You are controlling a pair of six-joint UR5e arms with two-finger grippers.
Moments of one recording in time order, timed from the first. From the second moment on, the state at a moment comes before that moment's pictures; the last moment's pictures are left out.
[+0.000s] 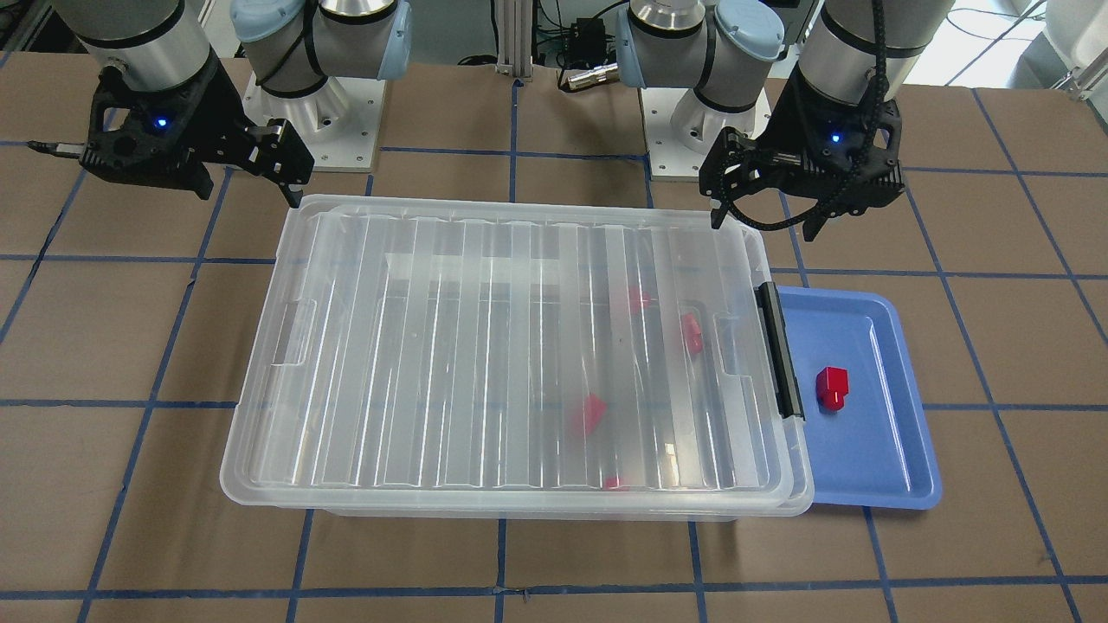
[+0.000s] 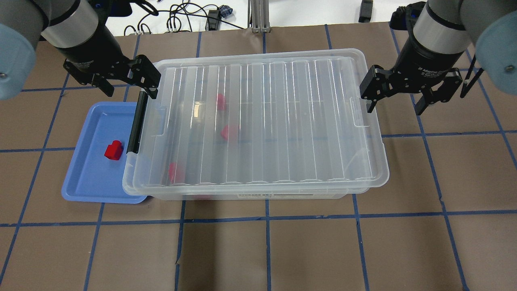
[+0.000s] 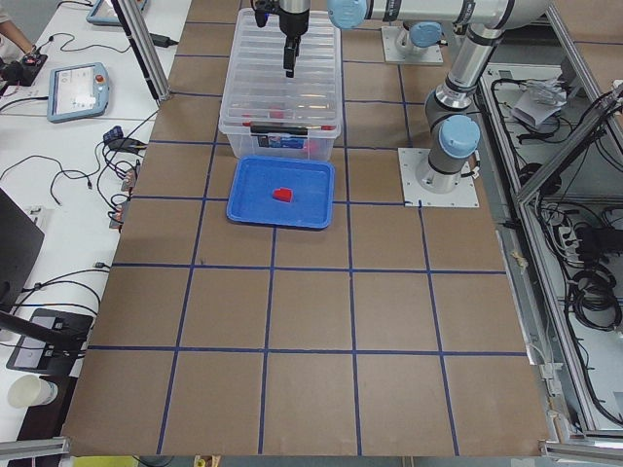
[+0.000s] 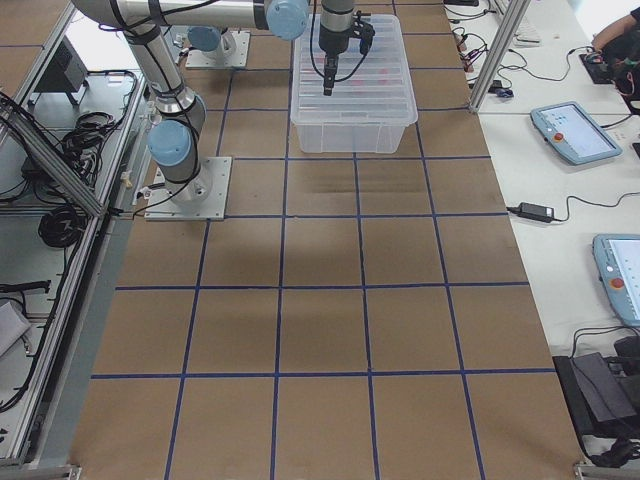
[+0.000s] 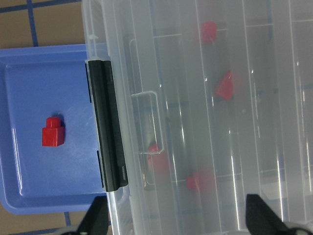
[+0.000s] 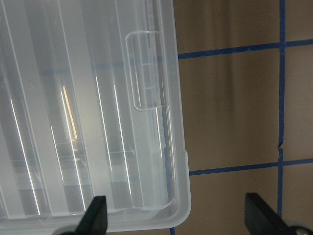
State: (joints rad) left arm -1.54 -1.55 -1.58 -1.54 1.54 0.16; right arm 1.53 -1.63 1.64 -1.51 -1.56 0.06
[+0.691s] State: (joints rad) left arm -1.54 -1.54 -1.58 -1.54 1.55 0.16; right arm 1.52 -1.64 1.63 -1.51 -1.55 0.05
